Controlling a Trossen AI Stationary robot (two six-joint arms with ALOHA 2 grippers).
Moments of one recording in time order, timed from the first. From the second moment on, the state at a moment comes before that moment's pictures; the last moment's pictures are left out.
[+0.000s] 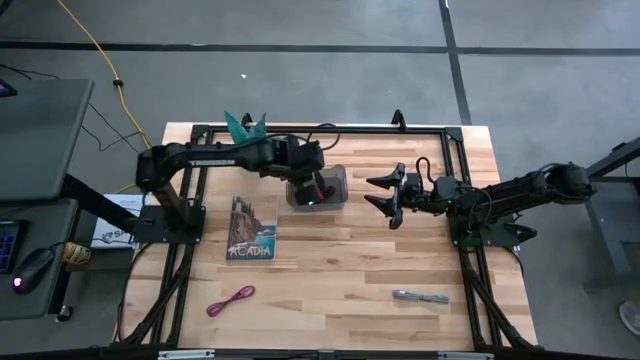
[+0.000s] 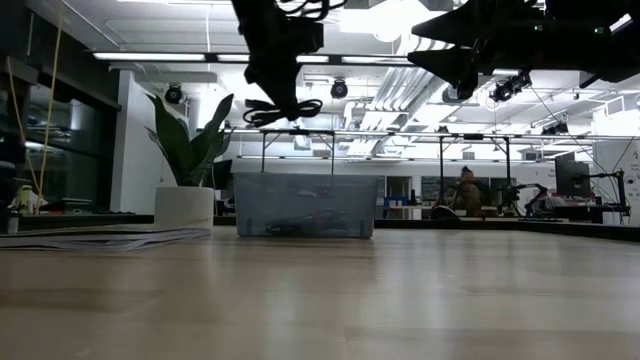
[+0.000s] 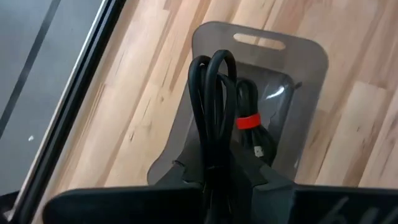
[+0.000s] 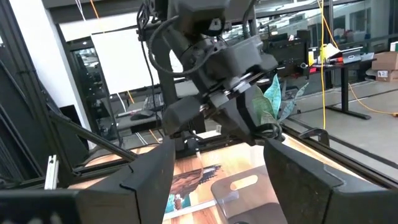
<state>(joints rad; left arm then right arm) 0.27 1.73 1.55 -0.95 -0.30 -0.12 0.01 1.07 0.29 0.92 0.17 0.15</state>
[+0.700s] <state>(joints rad) 0.27 1.94 1.59 -0.97 -0.20 -0.11 0.01 1.07 0.29 0.91 0.17 0.18</state>
